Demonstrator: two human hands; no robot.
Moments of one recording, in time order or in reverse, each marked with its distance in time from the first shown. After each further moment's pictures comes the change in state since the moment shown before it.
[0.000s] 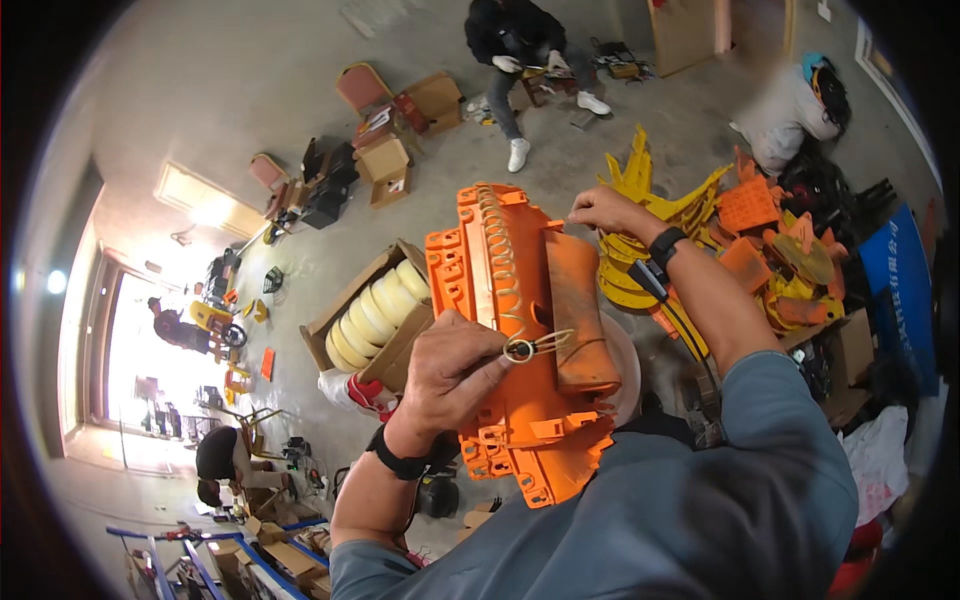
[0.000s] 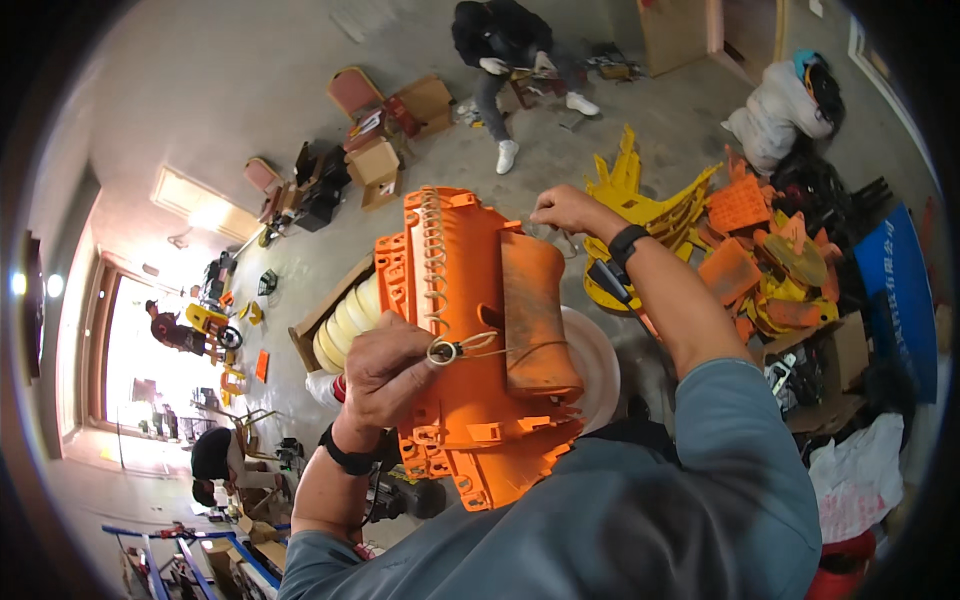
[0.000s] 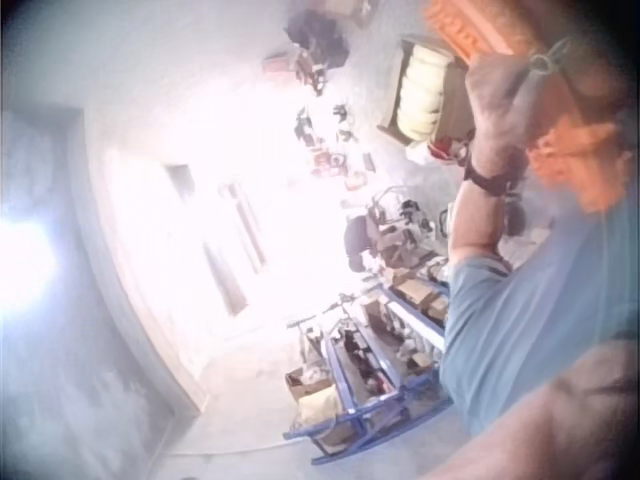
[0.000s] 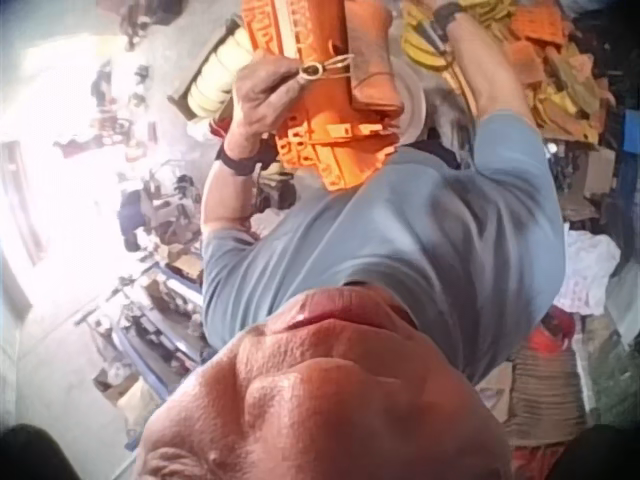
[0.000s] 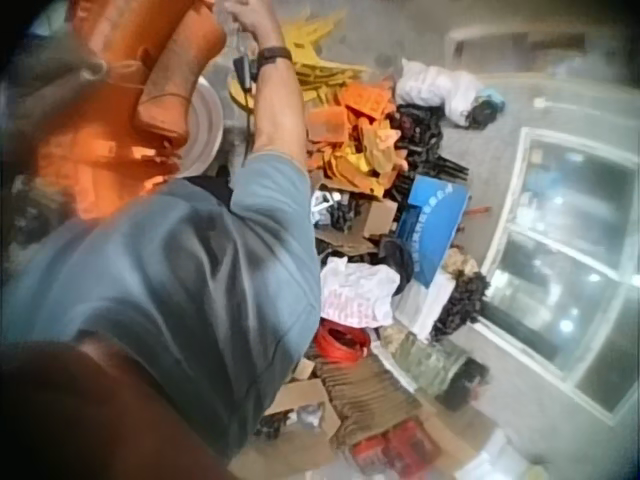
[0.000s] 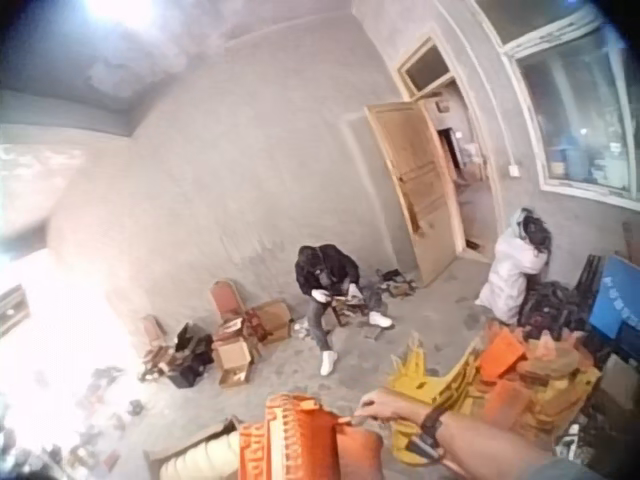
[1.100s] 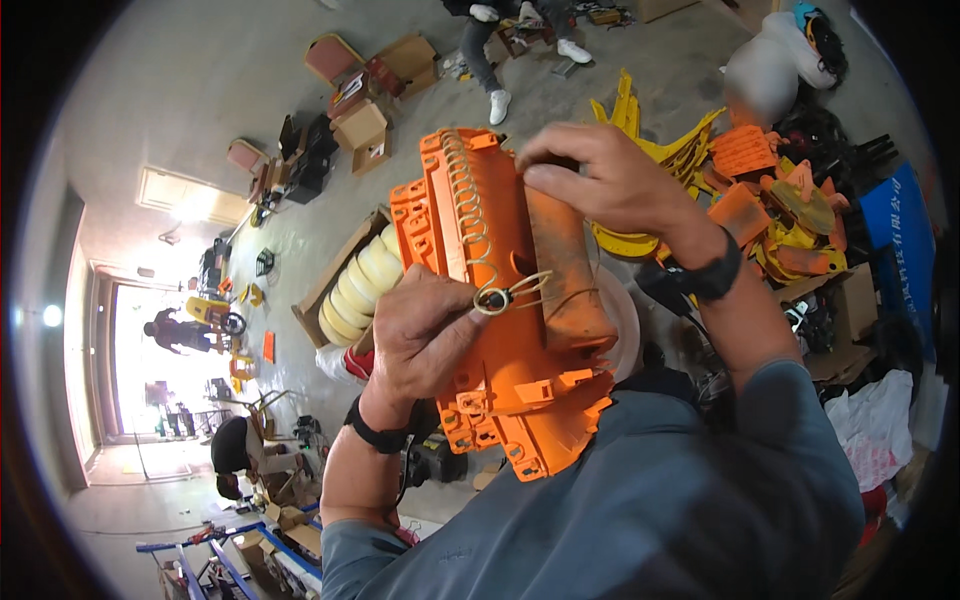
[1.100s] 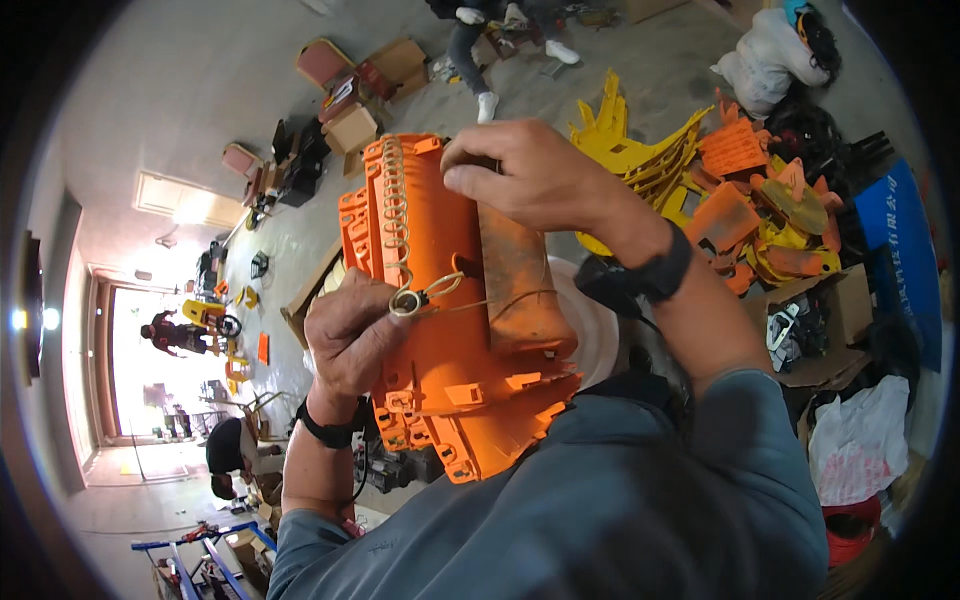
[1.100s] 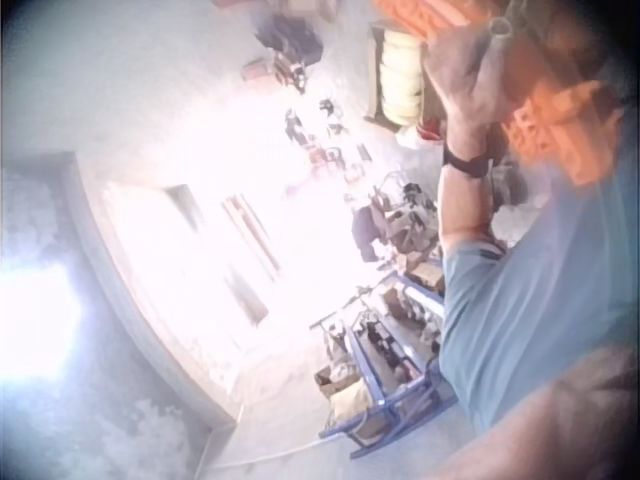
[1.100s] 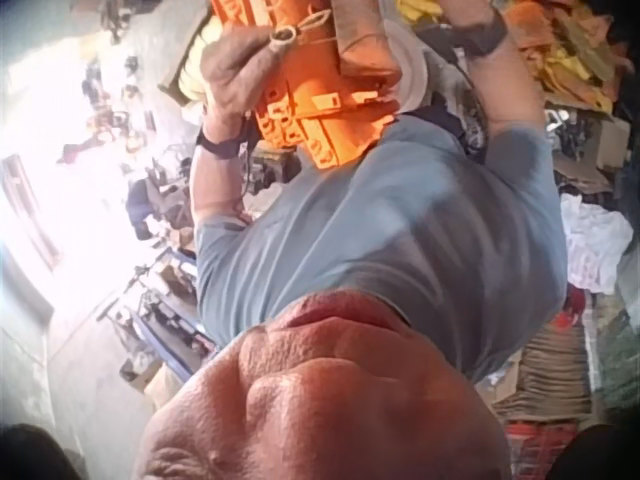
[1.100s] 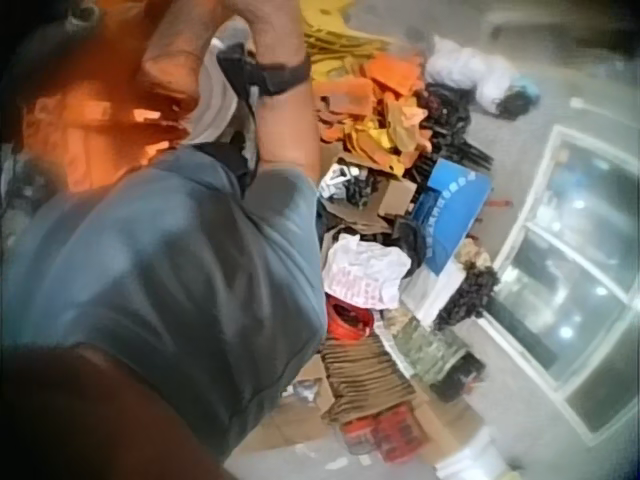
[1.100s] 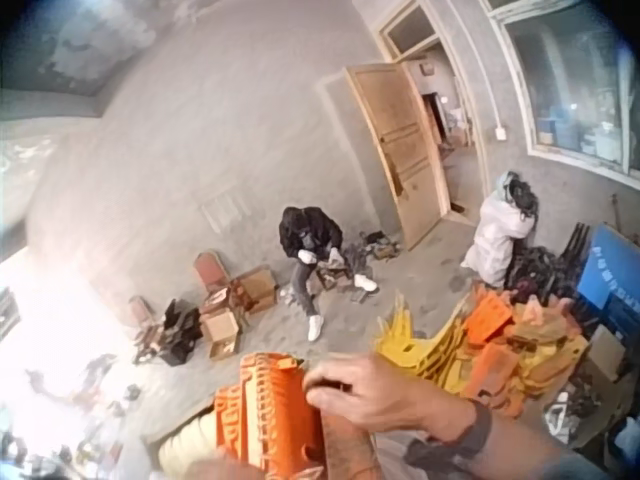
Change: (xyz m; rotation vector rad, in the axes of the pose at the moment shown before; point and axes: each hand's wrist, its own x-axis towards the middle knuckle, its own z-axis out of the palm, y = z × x) left_hand 0.003 -0.002 0.006 0.035 0.029 -0.073; right_hand -0.131 -0.126 0.010 -0.350 0.558 -0.814
